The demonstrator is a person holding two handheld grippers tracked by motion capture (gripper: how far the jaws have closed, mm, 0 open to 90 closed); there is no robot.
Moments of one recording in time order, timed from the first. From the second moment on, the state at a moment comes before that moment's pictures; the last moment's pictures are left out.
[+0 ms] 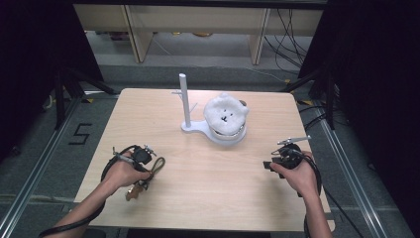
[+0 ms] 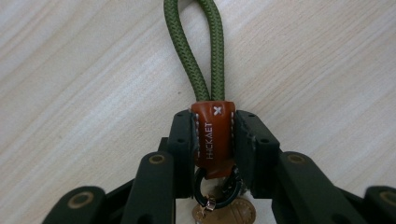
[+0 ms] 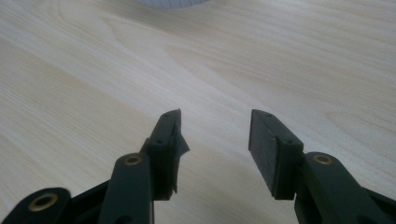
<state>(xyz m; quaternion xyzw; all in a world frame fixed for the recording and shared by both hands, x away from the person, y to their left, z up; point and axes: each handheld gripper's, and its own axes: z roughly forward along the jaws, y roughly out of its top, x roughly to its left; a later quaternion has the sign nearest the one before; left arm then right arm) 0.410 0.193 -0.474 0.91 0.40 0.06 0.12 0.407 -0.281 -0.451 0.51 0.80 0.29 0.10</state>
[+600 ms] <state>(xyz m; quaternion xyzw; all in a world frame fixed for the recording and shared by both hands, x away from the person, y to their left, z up) 0.404 0.198 -0.454 0.88 0.38 0.14 0.26 0.398 -0.280 -0.461 0.53 0.78 0.31 0.11</state>
